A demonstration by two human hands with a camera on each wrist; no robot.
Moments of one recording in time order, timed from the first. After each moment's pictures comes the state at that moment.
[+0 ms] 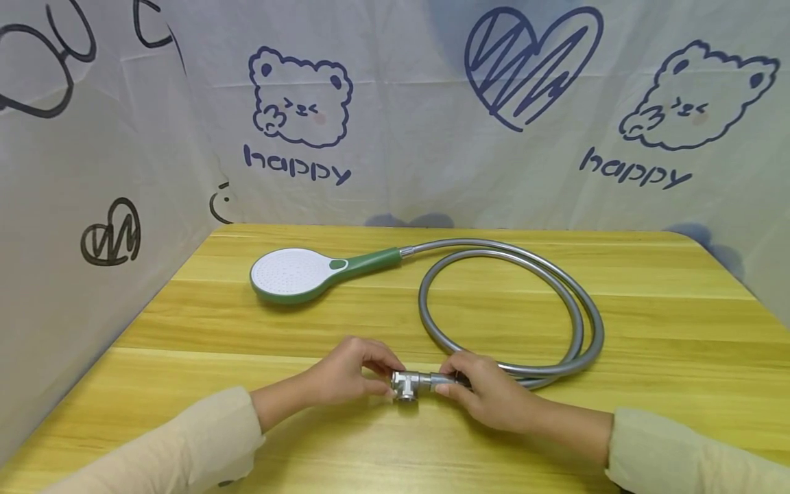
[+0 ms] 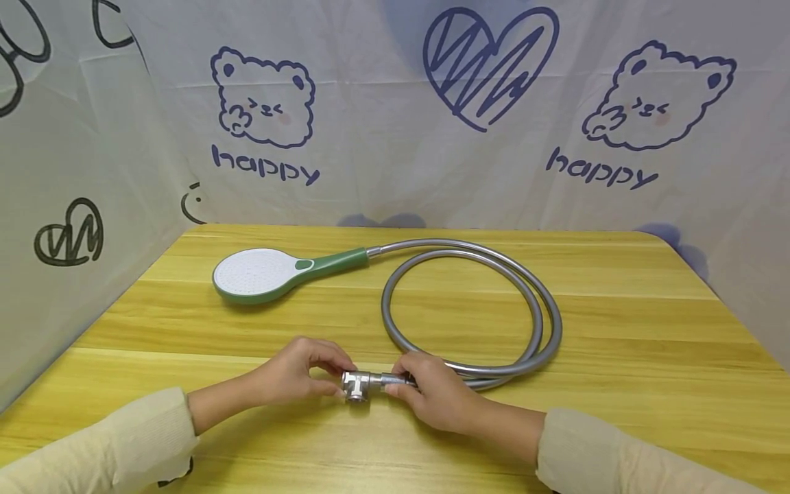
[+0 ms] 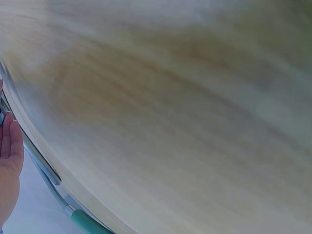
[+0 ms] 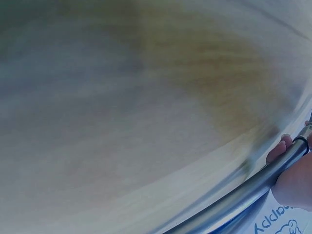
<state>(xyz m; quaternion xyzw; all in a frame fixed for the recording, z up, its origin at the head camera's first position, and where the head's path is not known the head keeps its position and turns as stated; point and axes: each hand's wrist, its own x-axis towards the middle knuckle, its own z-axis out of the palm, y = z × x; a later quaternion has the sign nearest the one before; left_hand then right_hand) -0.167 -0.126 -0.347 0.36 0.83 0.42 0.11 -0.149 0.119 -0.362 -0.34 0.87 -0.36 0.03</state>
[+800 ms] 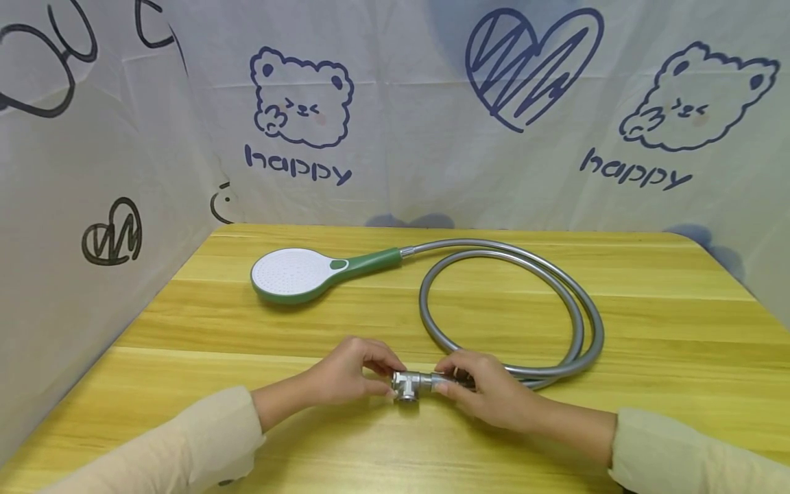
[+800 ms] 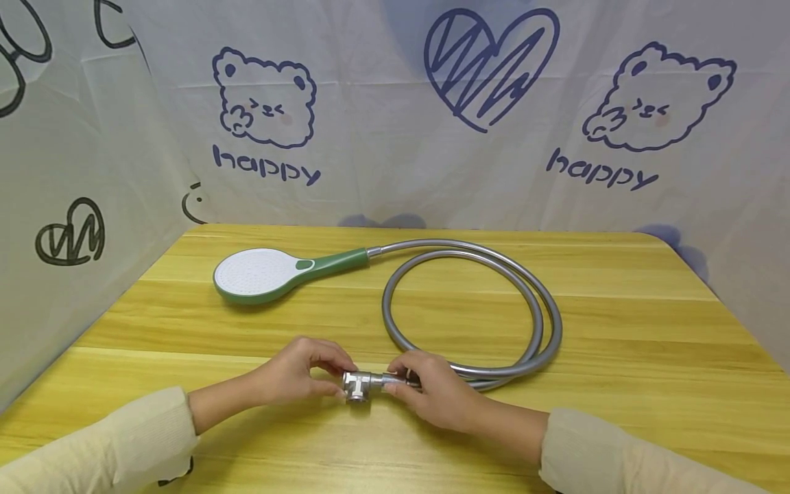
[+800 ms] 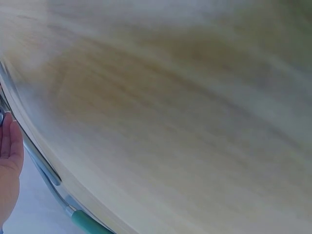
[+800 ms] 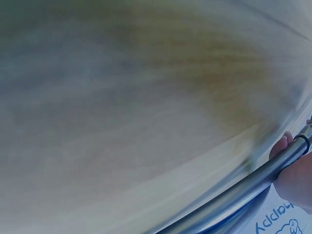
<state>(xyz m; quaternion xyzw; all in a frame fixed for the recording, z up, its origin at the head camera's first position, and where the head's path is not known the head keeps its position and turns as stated) -0.166 -0.125 -0.346 0.35 0.83 0.42 0.11 -0.149 0.121 -0.360 -0.33 0.85 -0.40 0.03</state>
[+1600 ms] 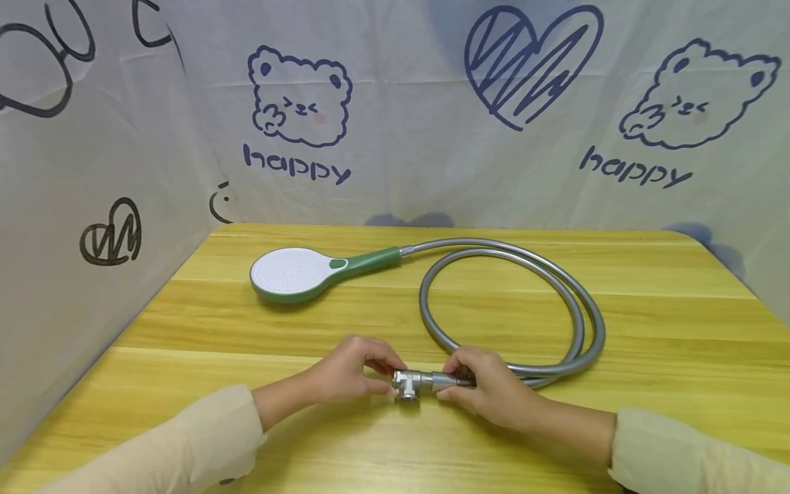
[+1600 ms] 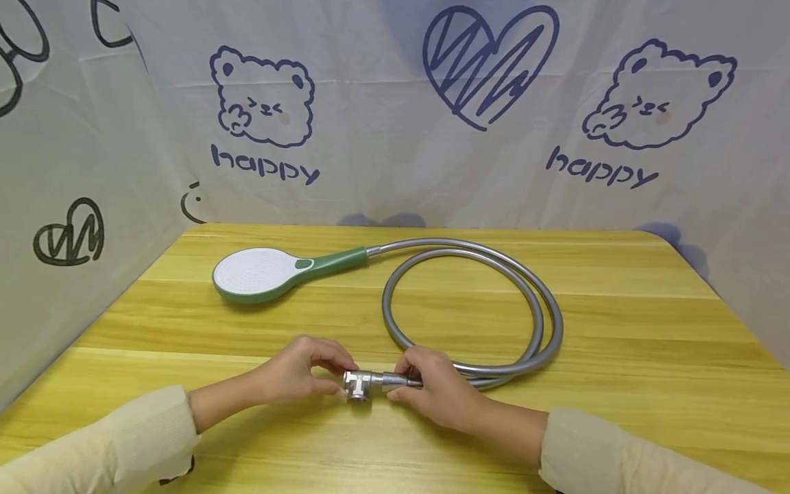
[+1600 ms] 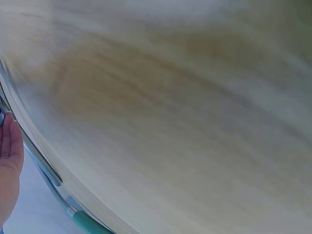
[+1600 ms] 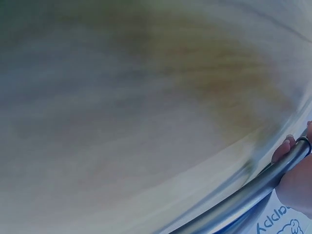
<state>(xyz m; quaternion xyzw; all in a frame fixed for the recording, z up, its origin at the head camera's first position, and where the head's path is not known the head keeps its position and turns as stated) -0.169 -0.125 -0.348 0.37 0.83 0.41 0.10 -0.149 0.122 -0.366 -0.33 0.84 -0.42 0.00</state>
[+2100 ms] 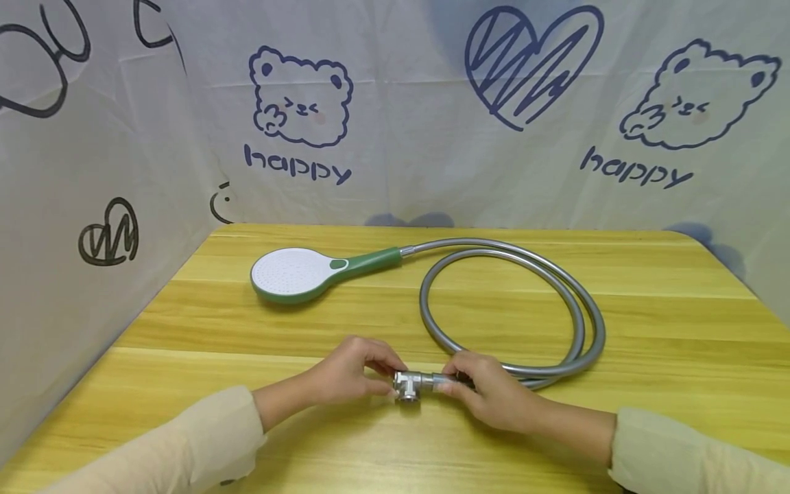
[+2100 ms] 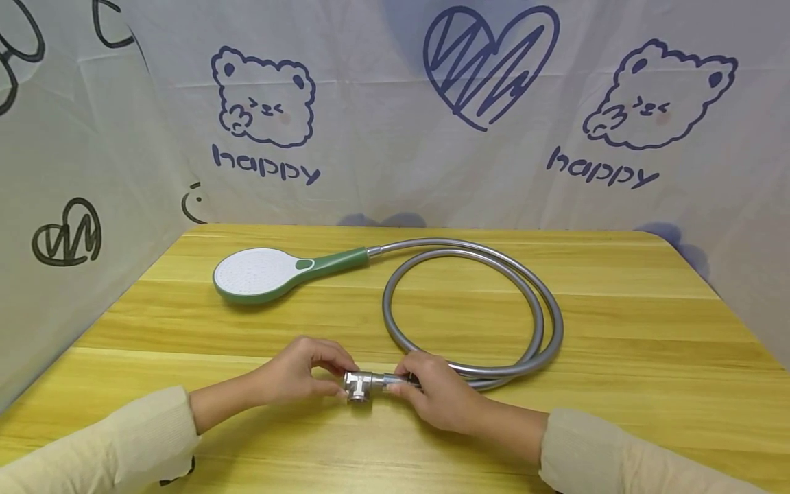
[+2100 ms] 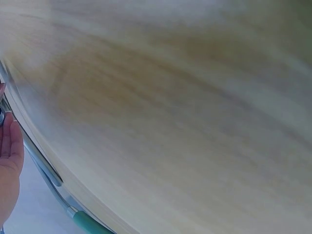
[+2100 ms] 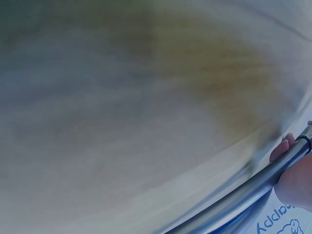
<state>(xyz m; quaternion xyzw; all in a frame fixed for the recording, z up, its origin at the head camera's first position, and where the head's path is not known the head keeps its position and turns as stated) -0.168 -0.125 -0.348 0.37 0.83 0.41 0.10 -0.150 0.122 -0.366 -0.36 0.86 -0.37 0.00</state>
